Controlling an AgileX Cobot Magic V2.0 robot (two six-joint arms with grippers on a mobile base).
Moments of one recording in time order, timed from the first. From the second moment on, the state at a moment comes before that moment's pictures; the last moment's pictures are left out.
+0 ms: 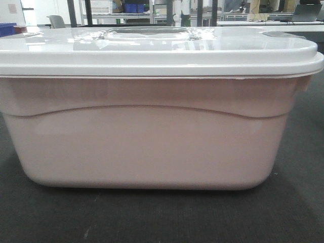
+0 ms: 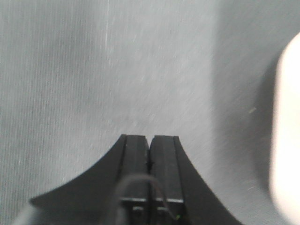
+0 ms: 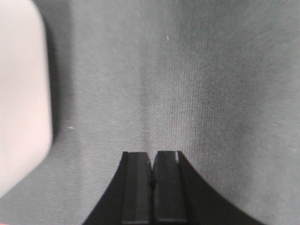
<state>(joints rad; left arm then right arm) -0.05 1.32 -1.07 -0.11 0.90 0.06 -0.05 1.34 -1.18 0.22 1.22 -0.04</state>
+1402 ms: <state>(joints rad) -0.05 1.32 -1.12 -0.12 0.92 0.06 -0.05 1.31 -1.18 0.19 1.16 -0.02</state>
